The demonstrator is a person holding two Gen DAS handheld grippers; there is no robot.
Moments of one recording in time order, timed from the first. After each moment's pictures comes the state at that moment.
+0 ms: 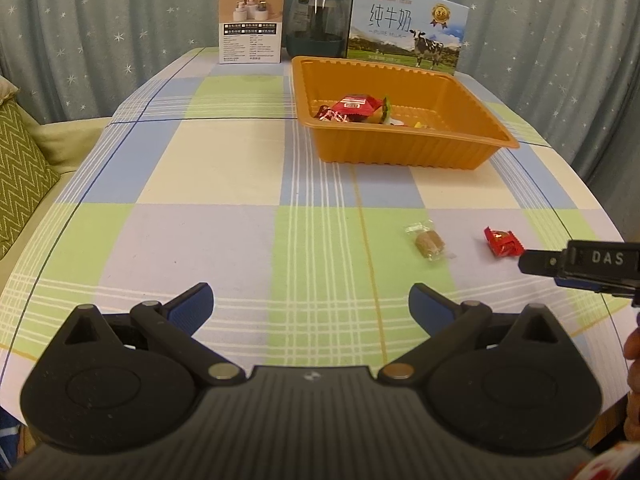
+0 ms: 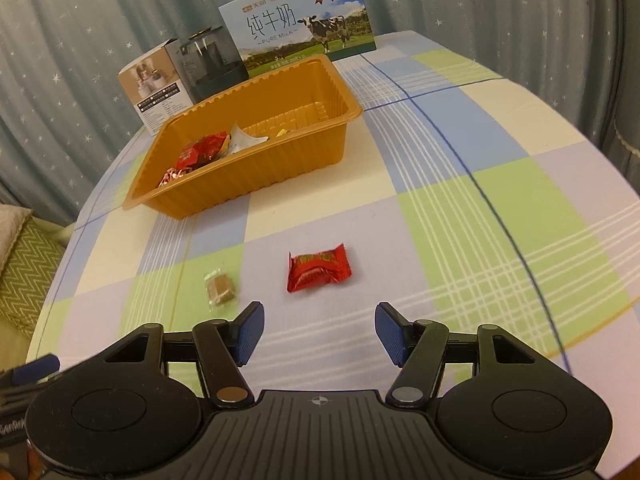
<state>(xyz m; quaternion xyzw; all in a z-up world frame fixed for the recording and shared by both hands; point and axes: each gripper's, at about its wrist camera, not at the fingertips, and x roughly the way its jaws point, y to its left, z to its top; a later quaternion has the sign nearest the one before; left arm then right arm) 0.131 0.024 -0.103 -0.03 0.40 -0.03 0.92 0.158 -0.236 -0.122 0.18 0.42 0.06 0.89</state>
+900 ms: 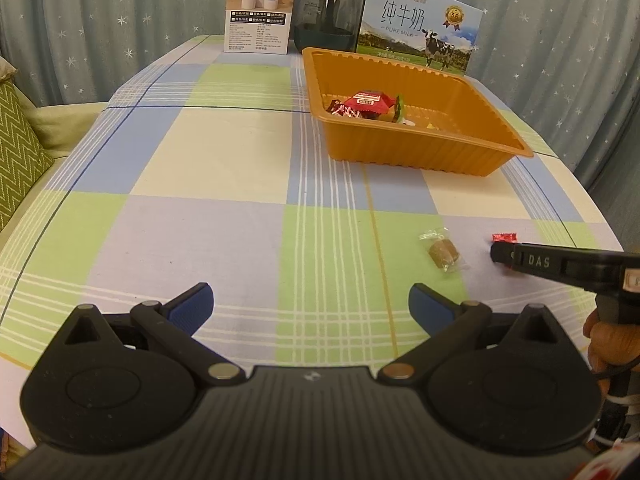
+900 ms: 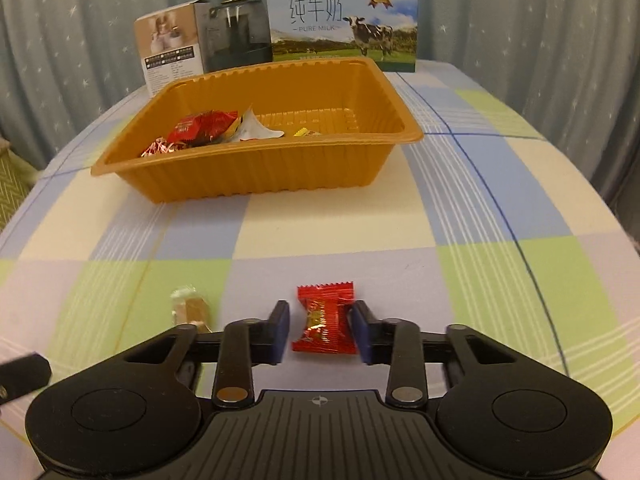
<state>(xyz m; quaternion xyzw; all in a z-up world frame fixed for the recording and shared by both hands) 0.146 0.035 -0.115 -0.06 0.40 -0.03 0.91 0.203 -0.192 -0.150 0.03 0.40 0.05 0.91</state>
